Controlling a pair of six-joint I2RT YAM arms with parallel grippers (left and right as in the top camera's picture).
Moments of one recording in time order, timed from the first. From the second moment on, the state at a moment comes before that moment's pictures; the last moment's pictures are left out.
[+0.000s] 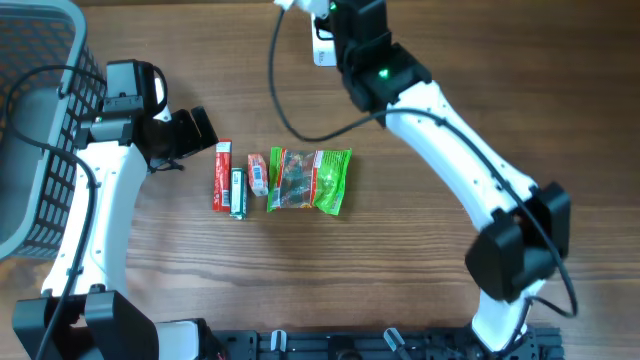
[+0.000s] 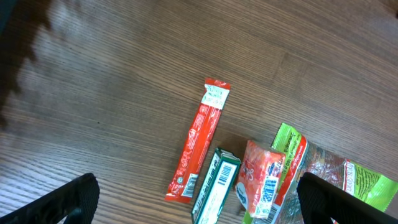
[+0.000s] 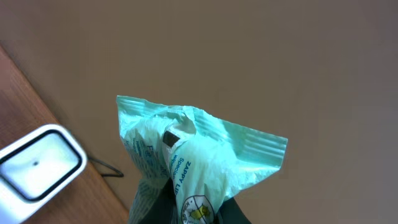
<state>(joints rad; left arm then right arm) 0.08 1.52 1.26 -0.92 0.07 -0.33 0.53 1.98 1.80 0.01 0.44 -1.00</state>
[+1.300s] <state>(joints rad) 0.08 1.52 1.26 -0.92 0.07 -0.33 0.51 2.57 1.92 0.63 0.39 -1.17</state>
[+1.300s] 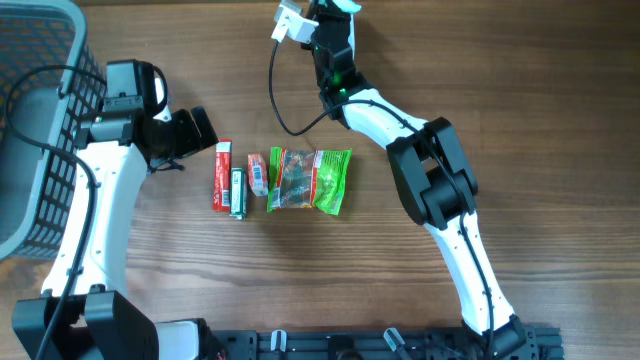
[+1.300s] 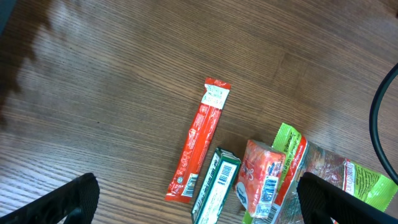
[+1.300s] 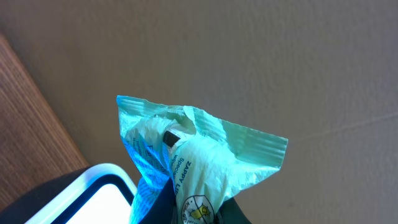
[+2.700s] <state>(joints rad) 0.08 1.52 1.26 -0.92 0.07 -0.33 -0.04 1.90 1.44 -0.94 0.11 -0.15</state>
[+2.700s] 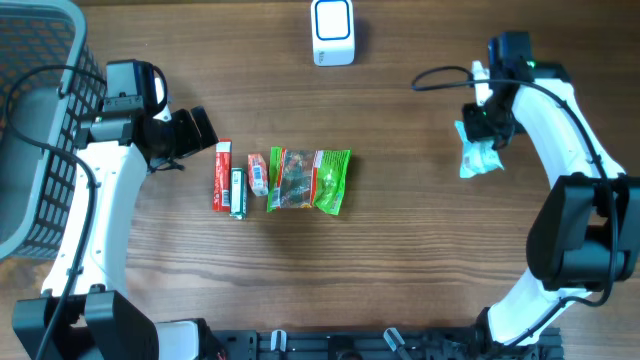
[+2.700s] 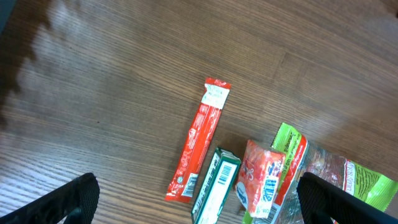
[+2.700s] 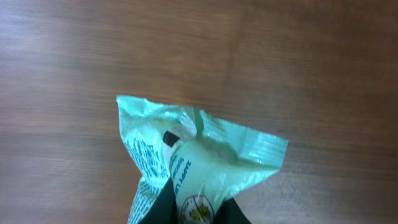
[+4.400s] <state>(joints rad) 0.08 1.52 1.26 -0.92 0.07 -0.33 0.66 1.81 1.23 -0.64 -0.11 0.66</state>
